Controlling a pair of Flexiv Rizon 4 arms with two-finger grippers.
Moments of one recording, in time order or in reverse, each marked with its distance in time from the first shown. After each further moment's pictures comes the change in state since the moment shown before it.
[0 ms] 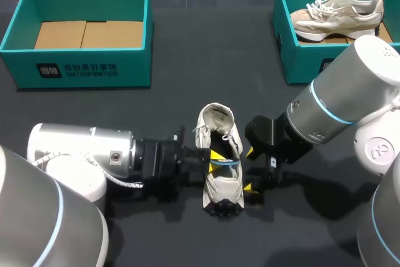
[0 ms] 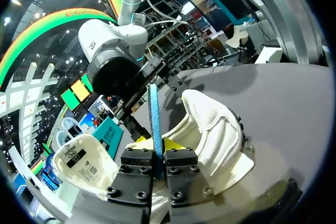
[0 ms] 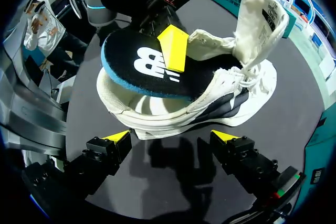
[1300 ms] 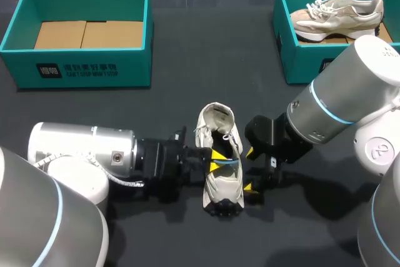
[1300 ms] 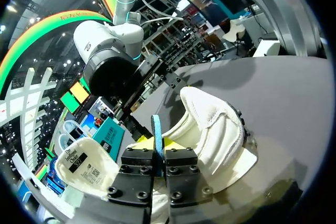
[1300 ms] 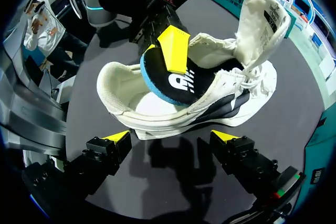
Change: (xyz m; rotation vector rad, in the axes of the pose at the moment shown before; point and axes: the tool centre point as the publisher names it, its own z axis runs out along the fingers) left arm -0.002 0.002 0.001 -0.030 0.003 0.052; right arm 0.000 0.000 0.000 0.000 0.000 0.000
